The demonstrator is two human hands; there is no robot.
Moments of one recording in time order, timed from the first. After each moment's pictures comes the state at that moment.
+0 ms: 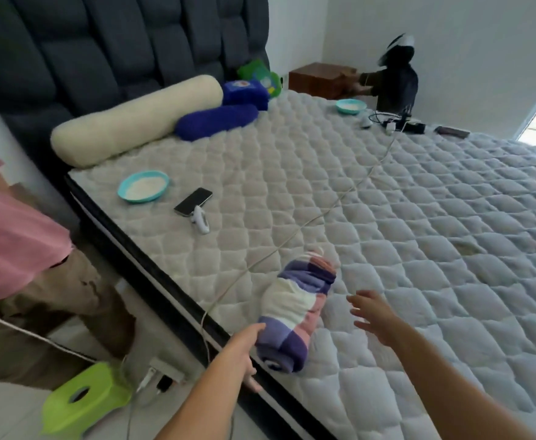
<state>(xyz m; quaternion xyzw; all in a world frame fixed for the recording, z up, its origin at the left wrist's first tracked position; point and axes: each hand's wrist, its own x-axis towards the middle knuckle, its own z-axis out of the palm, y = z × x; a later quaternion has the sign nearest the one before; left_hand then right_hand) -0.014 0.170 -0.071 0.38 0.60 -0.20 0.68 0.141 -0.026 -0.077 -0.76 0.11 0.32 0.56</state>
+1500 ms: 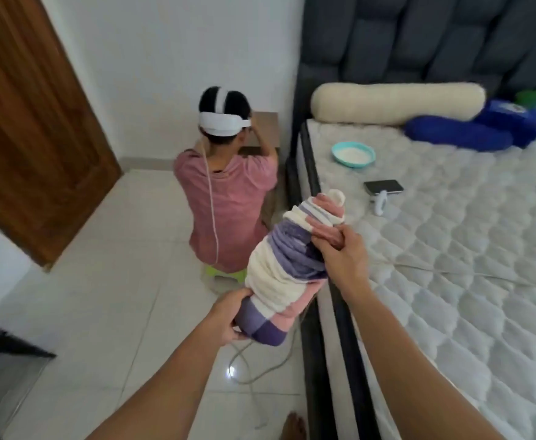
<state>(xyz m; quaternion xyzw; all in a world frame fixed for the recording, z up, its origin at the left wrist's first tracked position) -0.278 0.136 -0.061 0.20 0.62 0.22 0.72 -0.076 0.130 0.014 -0.70 -0.46 0.23 0.50</state>
